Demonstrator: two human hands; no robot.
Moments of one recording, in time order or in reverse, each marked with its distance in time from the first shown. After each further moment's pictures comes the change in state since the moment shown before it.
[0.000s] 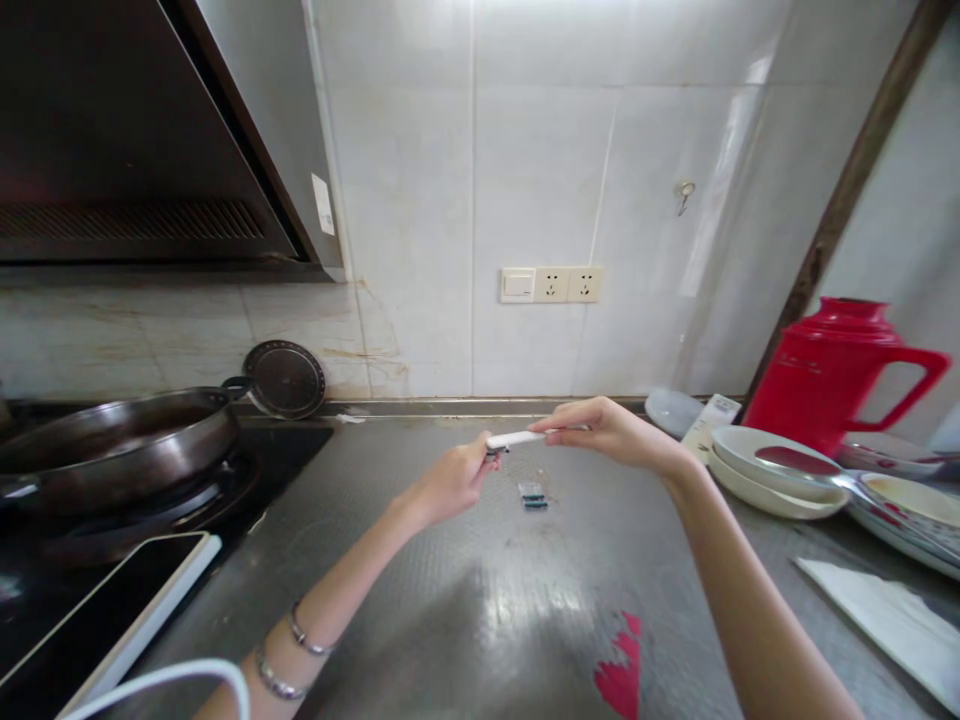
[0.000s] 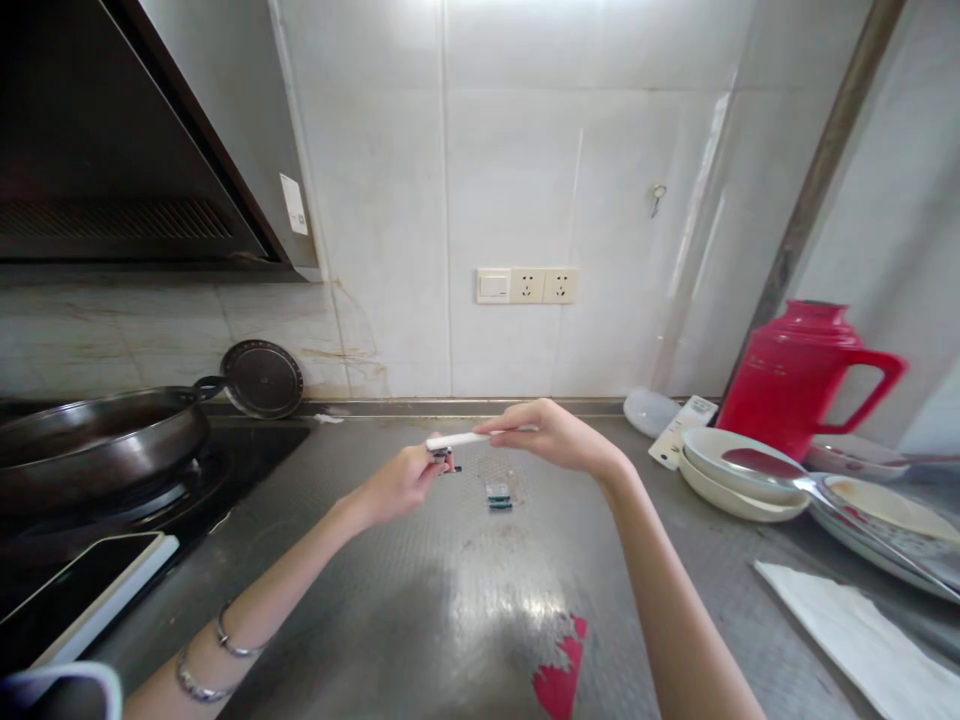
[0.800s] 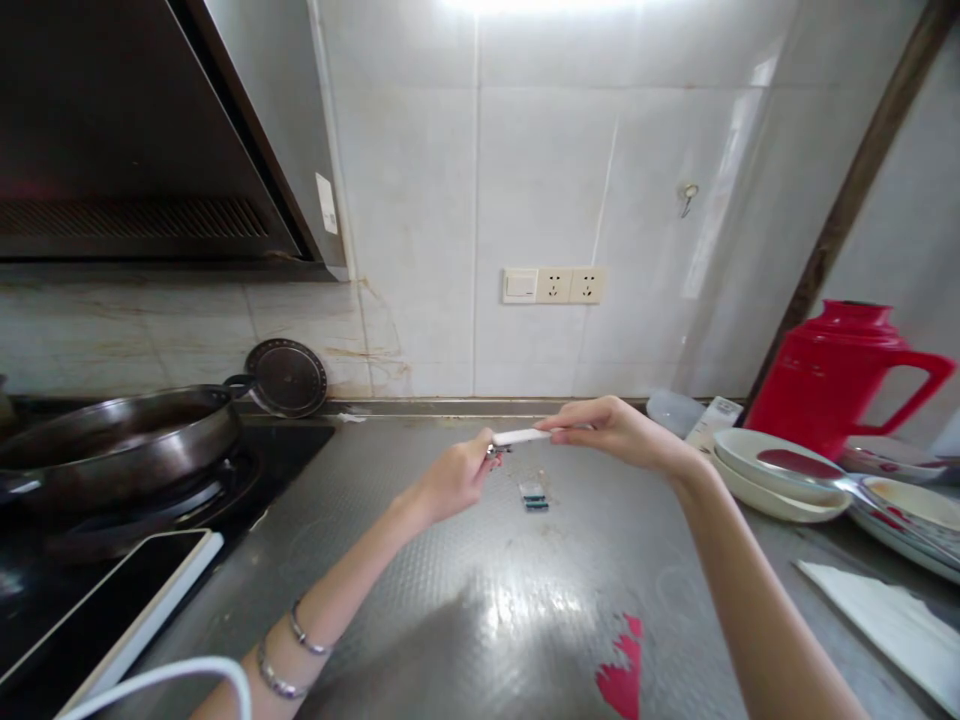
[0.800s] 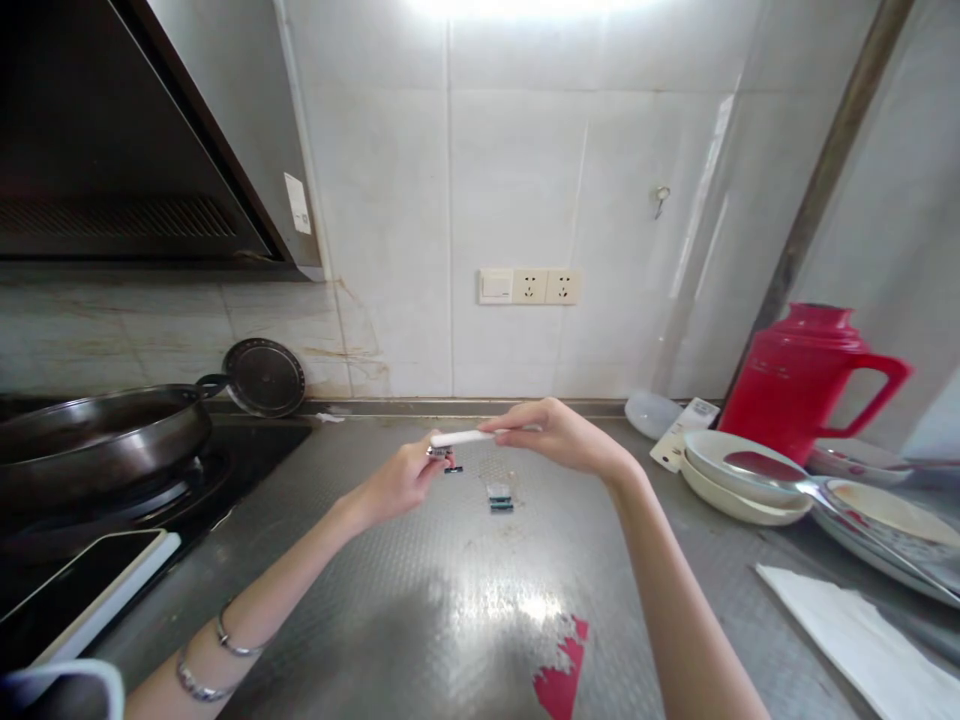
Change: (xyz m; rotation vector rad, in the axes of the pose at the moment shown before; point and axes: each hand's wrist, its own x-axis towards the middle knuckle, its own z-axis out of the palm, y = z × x) left_hand -0.001 0.006 -0.005 0.003 0.058 0.031; right_hand -0.003 -0.006 -0.003 -0.001 0.021 0.011
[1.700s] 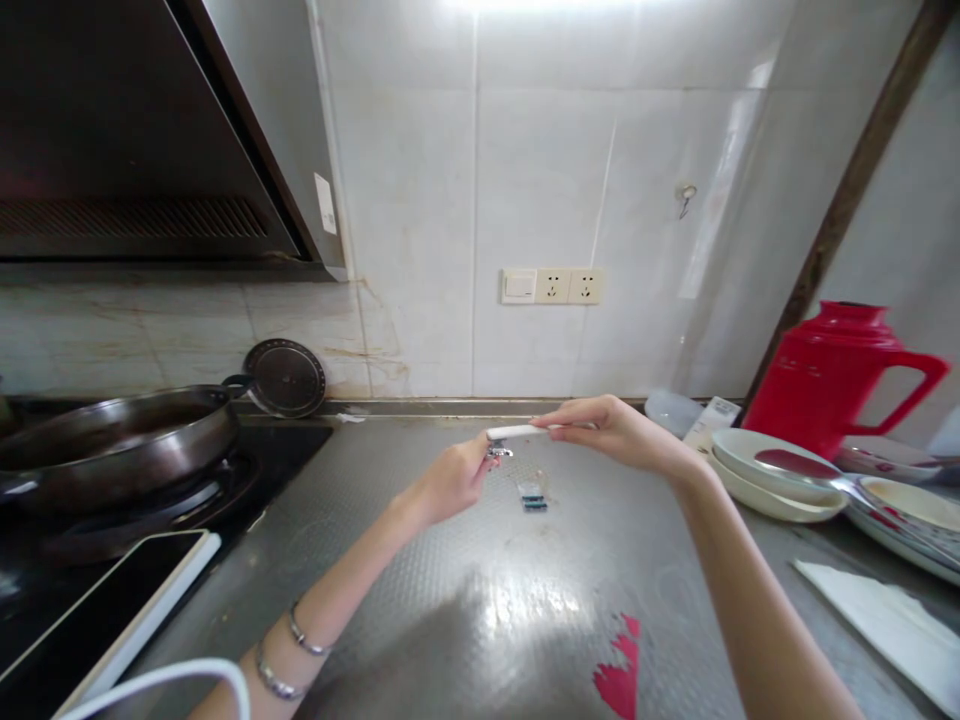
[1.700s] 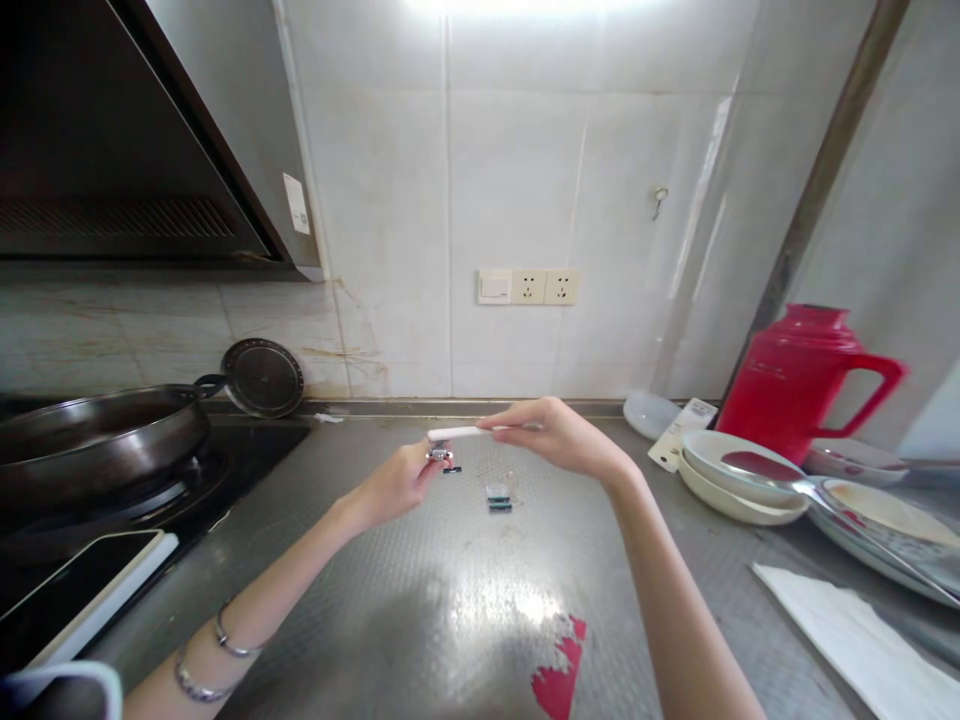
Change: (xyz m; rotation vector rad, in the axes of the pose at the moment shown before) left_hand 0.000 -0.002 0.001 0.028 0.002 -0.010; right_hand 0.001 -0.008 0.003 -0.031 0.043 0.024
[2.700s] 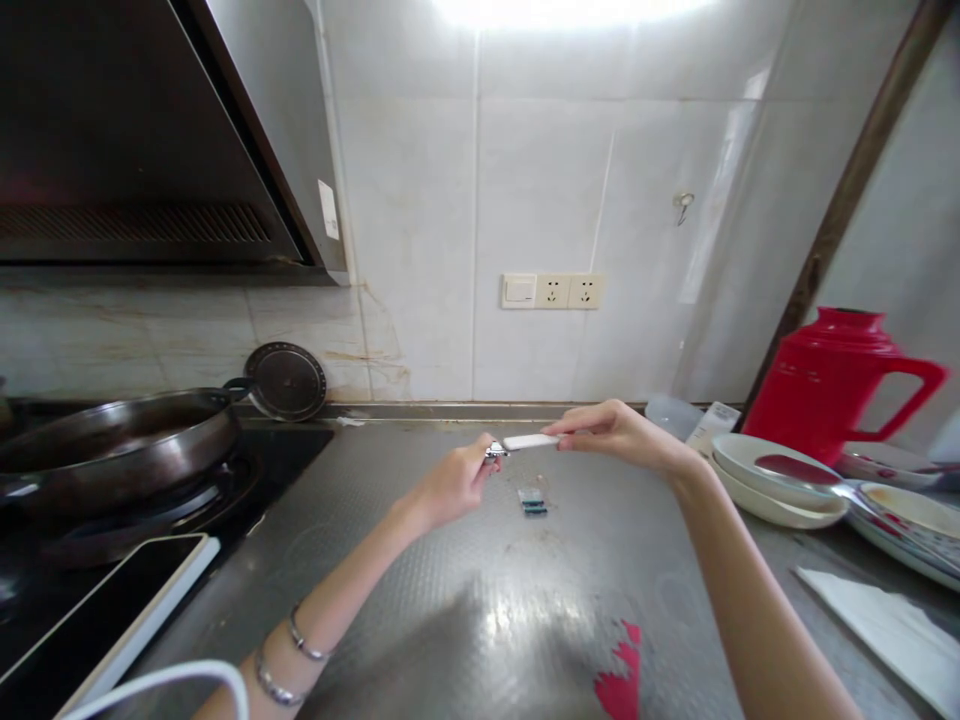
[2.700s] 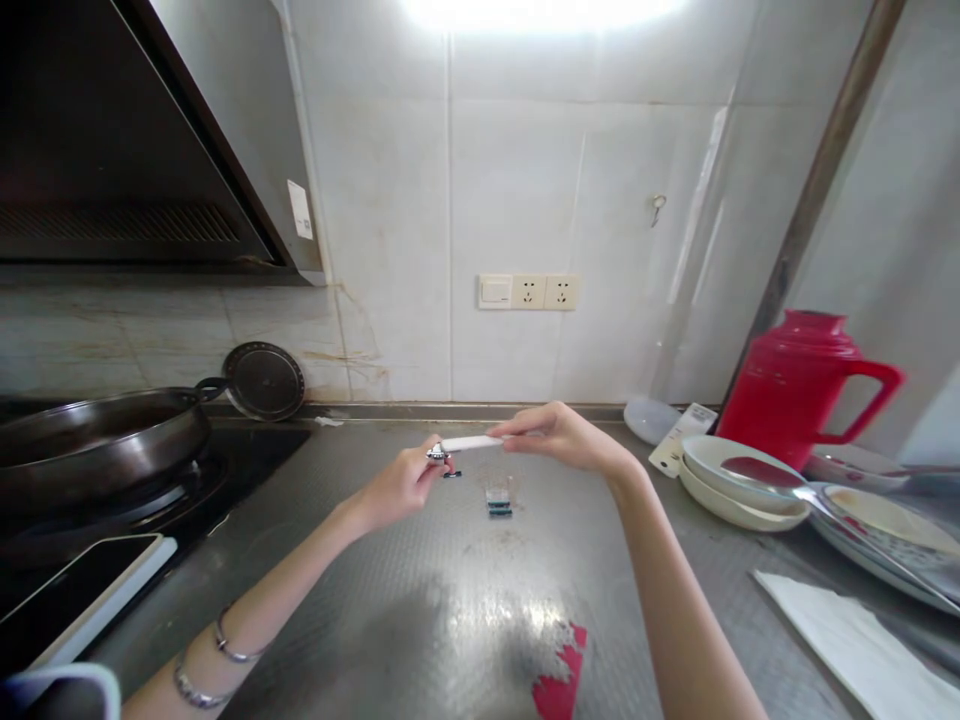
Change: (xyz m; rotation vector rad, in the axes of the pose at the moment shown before) left_hand 0.000 0.002 0.000 -0.106 -0.007 -0.021; right_hand 0.000 0.018 -0.007 0.102 -0.077 0.038
